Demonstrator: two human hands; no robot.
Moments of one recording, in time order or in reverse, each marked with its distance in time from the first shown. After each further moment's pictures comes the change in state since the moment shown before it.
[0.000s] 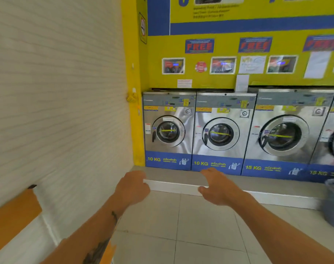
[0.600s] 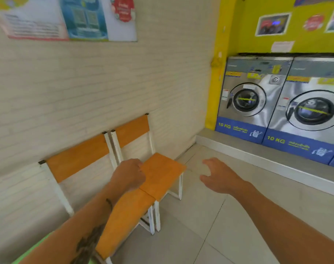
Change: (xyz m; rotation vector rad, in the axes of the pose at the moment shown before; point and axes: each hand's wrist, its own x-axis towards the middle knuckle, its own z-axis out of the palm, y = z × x) left_hand -0.442 -0.115 -0.063 -0.023 0.130 -0.508; right_hand -0.283 -0.121 0.092 0.109 -0.298 -0.412
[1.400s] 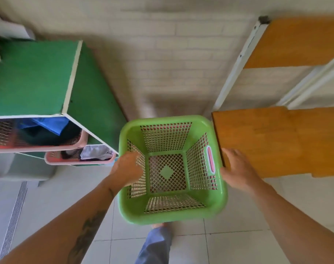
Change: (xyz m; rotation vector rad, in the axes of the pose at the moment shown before) left_hand -0.193 -0.590 0.059 -0.232 -0.095 -0.989; right_hand 0.078 -0.339 0.493 -0.307 -0.665 -0.419
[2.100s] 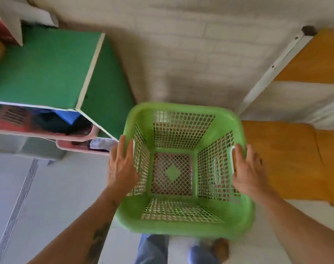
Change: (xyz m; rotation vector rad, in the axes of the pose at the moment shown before) left_hand -0.003 -0.031 0.013 0.241 0.472 0.115; right_hand 0.058 0.003 -0.002 -0.473 0.141 -0.111
